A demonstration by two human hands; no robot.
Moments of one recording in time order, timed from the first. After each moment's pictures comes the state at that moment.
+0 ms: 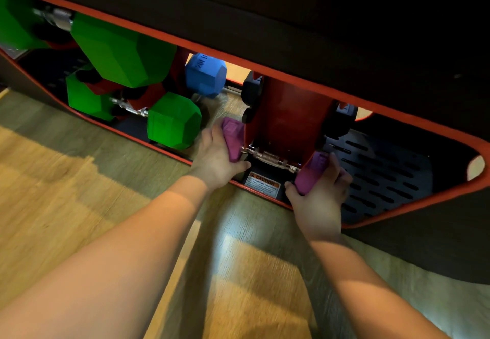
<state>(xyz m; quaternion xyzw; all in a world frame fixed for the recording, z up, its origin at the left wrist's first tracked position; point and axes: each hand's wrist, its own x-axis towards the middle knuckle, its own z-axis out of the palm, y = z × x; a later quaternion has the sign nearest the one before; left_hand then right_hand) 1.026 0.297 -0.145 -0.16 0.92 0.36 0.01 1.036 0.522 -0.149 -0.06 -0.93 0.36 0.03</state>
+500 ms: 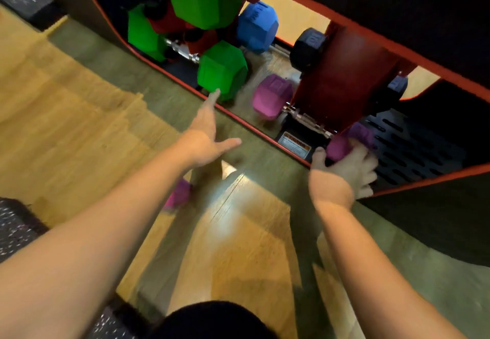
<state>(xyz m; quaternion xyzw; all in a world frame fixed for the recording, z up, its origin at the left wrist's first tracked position) 1.140 0.234 -0.126 -0.18 0.88 0.44 0.02 1.079 0.488 -0.094 -0.17 -0.96 0.24 0.00</state>
